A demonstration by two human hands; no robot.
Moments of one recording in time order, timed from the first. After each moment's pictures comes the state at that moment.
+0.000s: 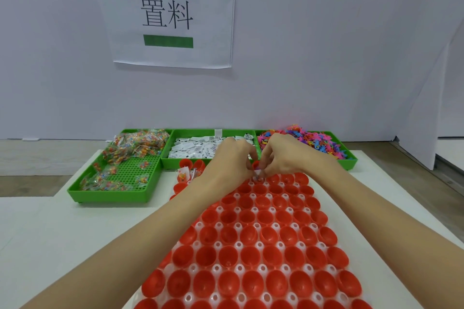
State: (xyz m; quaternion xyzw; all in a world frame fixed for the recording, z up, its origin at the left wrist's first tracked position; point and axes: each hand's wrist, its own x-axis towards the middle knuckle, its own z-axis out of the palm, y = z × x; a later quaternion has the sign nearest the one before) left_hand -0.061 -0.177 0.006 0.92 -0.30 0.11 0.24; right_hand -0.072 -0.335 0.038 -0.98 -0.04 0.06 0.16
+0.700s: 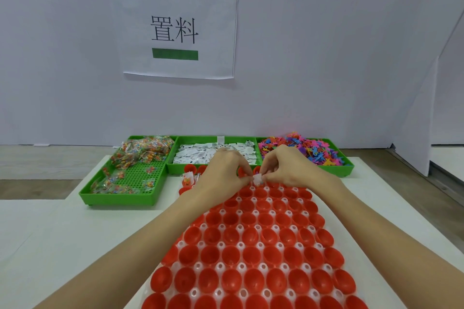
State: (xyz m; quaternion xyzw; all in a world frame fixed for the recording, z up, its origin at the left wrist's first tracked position) left_hand -0.075 -0.153 0.001 0.89 -0.32 0.14 0.29; right_hand -0.086 -0.344 0.021 -0.97 -0.07 -0.02 0.22
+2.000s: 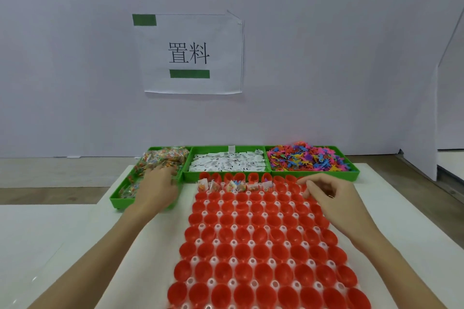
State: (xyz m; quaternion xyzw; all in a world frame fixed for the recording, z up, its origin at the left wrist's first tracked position) left_hand -0.062 -0.009 -0.012 0.97 -0.06 0.15 0.16; right_hand -0.192 -0.360 -0.001 -0.85 0.01 -0.22 0.48
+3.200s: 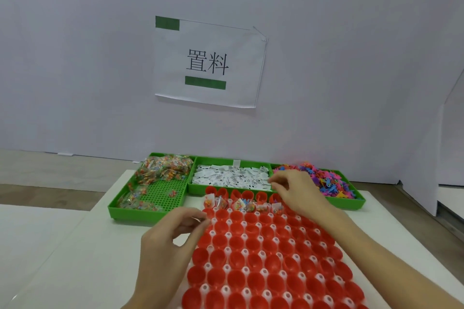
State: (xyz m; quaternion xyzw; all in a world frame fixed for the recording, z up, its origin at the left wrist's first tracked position) left_hand -0.164 -0.031 -0.042 0.74 -0.18 0.33 0.56; right_hand -0.090 -0.308 0.025 -0.96 -0.06 -0.15 0.21
